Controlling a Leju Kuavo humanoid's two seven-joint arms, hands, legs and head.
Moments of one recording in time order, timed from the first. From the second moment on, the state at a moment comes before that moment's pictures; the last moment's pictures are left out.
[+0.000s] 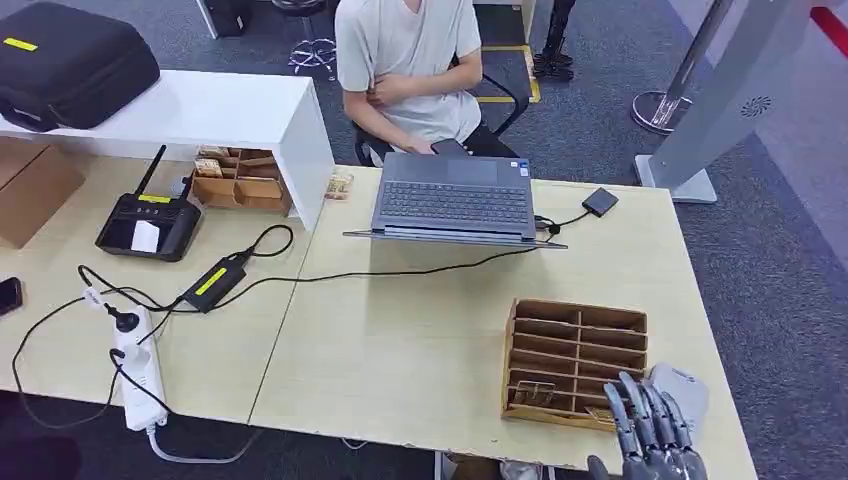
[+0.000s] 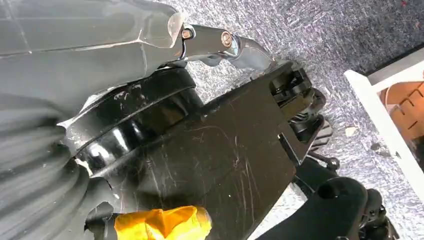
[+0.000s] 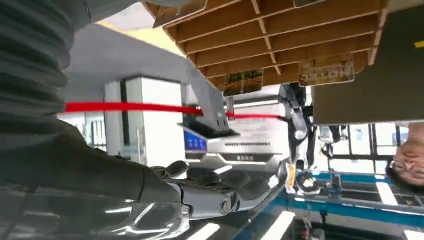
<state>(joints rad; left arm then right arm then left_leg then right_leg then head) -0.17 -0.12 -1.48 -0.09 1.21 0.08 -0.13 0.46 -0.34 0.32 -1.84 1.53 -0.69 0.20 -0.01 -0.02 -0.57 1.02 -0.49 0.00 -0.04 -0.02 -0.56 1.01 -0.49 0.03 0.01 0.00</state>
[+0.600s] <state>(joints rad) -0.17 -0.13 -1.48 -0.09 1.19 0.08 -0.12 0.39 -0.30 0.33 -1.69 1.54 -0.69 0.19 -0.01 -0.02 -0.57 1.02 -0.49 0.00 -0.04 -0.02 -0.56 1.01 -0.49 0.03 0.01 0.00</state>
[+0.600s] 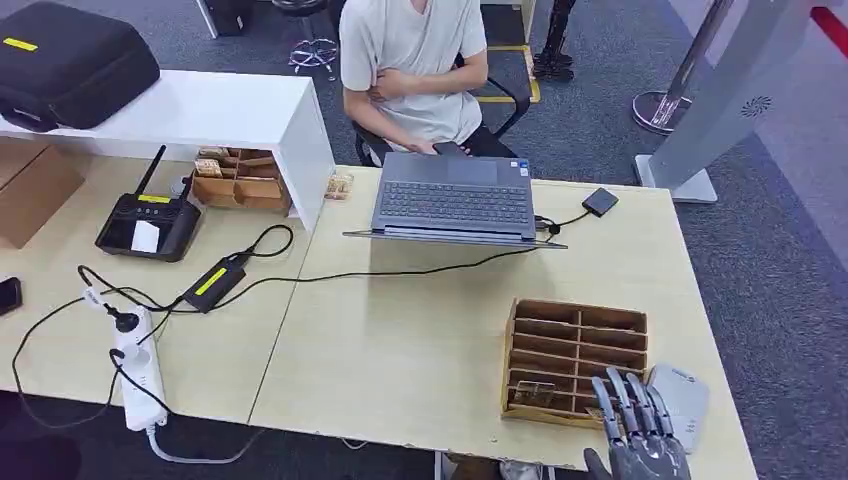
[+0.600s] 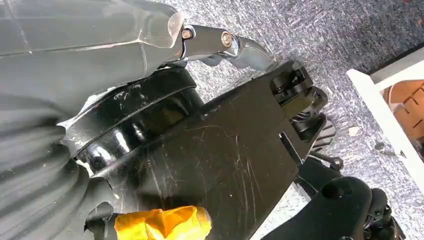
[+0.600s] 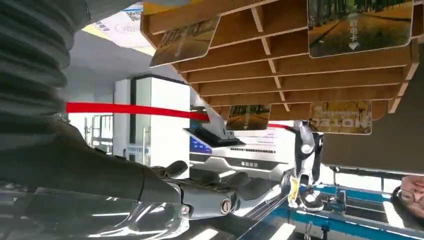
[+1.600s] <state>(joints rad) -0.18 -0.13 -1.48 -0.09 1.17 0.08 -0.10 0.37 -0.26 0.25 -1.59 1.52 -0.69 0.12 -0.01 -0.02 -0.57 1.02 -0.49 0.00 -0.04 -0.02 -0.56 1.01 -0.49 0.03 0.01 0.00</state>
